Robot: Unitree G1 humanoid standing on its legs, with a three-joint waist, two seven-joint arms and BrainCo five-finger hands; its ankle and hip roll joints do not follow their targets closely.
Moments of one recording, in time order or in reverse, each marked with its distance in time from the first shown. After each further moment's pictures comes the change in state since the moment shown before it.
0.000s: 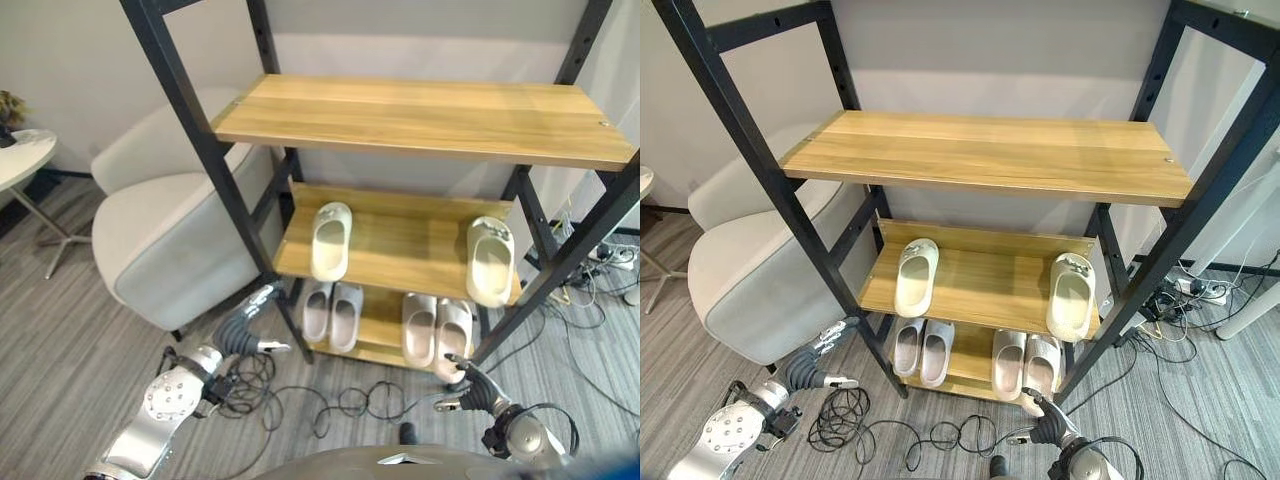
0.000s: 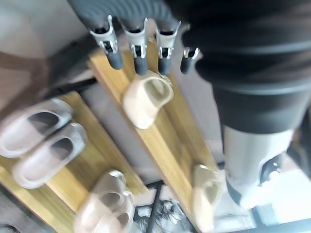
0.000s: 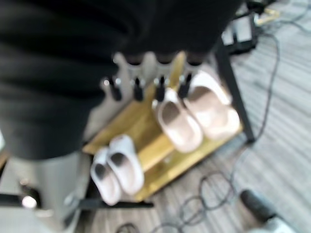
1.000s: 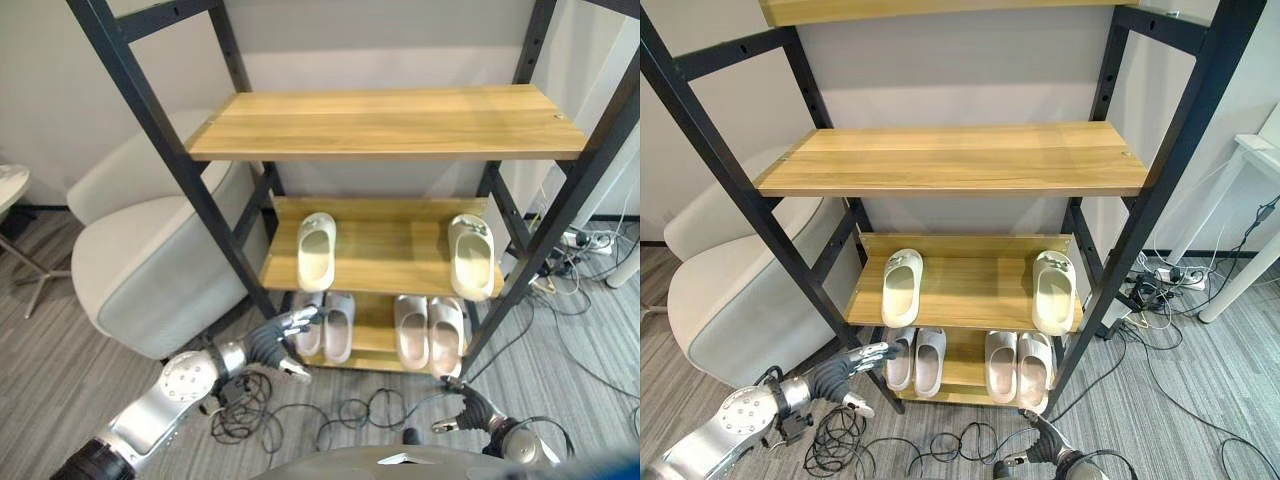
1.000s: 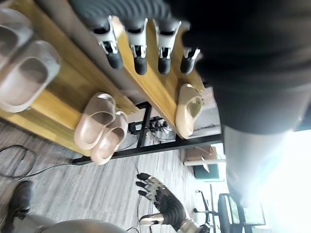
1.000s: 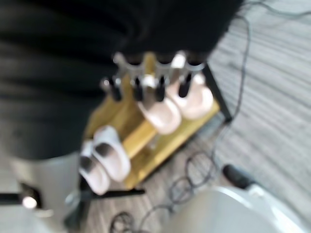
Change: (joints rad) left arm -0.175 0.100 -0.227 -0.032 -0.113 0.081 -0.199; right arm 0.002 0.021 0.034 0.067 0.000 0.022 0.046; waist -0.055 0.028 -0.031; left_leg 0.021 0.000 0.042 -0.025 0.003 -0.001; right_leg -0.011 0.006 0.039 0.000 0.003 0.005
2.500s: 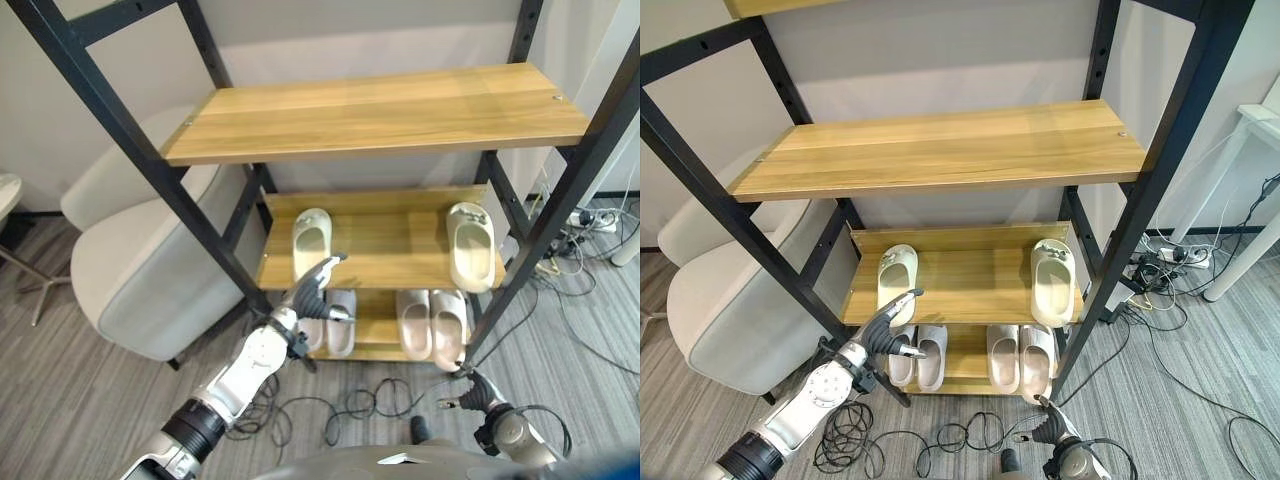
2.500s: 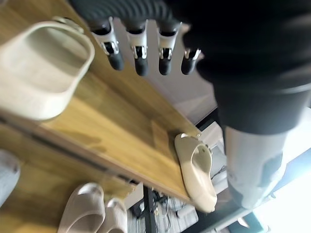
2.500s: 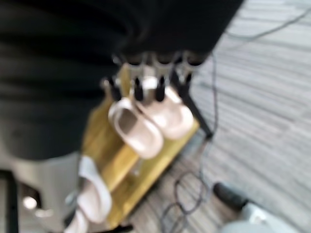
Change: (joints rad) left arm -0.225 -0.390 -0.068 0.314 0.514 -0.084 0.495; right arm -0.165 0.049 0.037 0.240 0.048 0.030 -0.219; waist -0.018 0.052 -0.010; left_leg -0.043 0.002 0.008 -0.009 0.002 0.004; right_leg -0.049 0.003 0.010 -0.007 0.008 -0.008
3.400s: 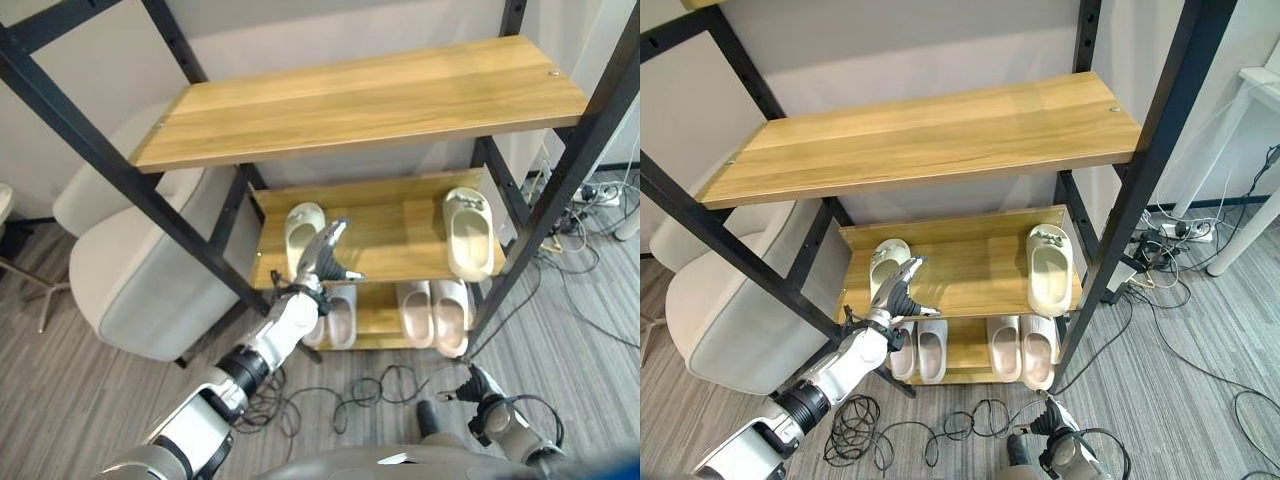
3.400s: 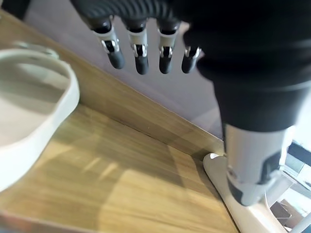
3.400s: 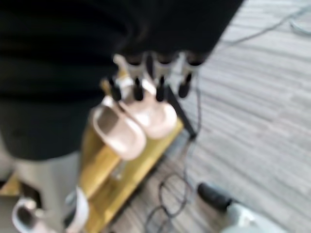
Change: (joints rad) left arm -0.313 -0.137 -0.091 0.352 0.153 0.069 0.292; right arm -0.145 0.034 0.070 0.206 0.033 0.010 -0.114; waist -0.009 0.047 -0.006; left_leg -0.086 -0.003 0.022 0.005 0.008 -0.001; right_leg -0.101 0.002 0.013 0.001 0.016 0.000
